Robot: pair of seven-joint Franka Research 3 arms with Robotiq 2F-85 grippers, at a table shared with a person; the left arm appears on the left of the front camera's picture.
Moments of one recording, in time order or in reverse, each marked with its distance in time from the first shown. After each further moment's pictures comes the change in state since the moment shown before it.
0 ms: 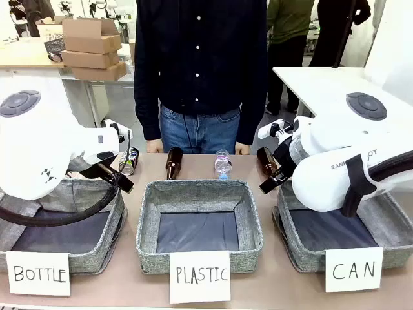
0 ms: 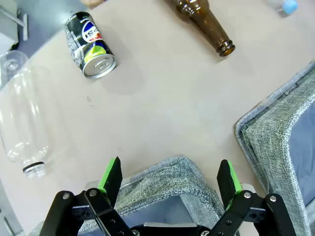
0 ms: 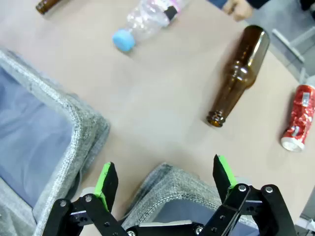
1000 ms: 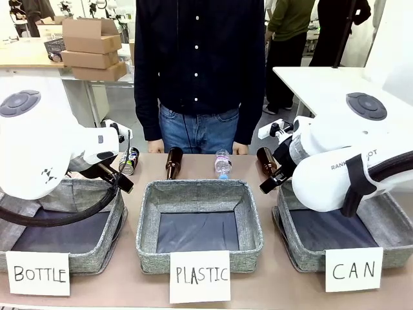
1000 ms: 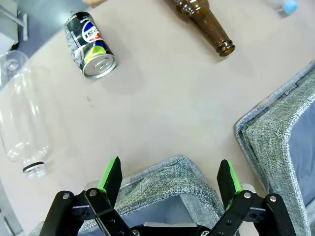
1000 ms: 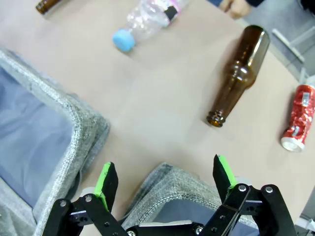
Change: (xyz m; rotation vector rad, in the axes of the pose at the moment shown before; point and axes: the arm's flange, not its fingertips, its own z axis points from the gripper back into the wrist) left arm 0.000 0.000 0.000 0.000 0.000 0.000; right arm 0.000 0.000 0.000 0.000 0.000 0.000
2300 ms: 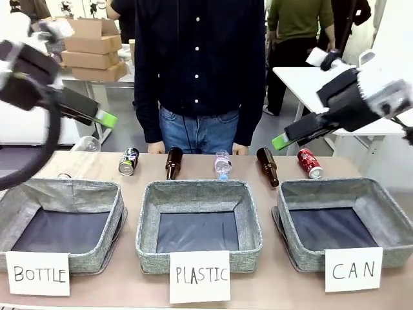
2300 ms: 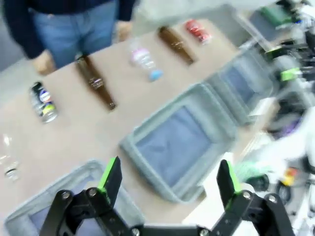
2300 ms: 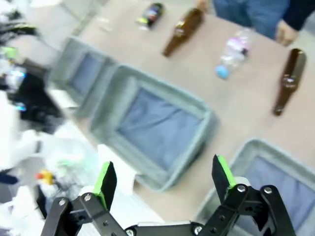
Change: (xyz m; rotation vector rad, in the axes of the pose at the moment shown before) left arm 0.008 0.024 0.224 -0.525 -0.337 0.115; right arm -0.003 -0.016 0.198 0.503 -0.189 -0.269
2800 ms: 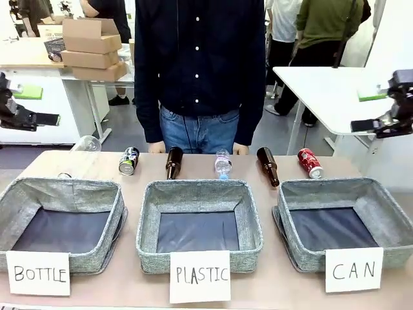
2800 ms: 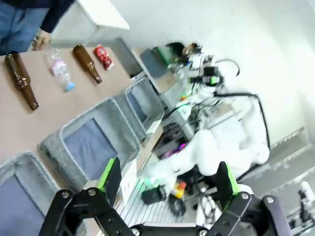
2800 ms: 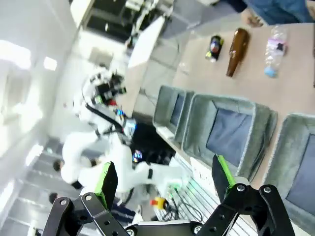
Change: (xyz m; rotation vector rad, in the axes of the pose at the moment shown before) left arm -0.060 0.097 0.048 -0.535 -0.222 0.336; right arm -0.045 -0.095 0.096 0.459 -0.235 -0.456
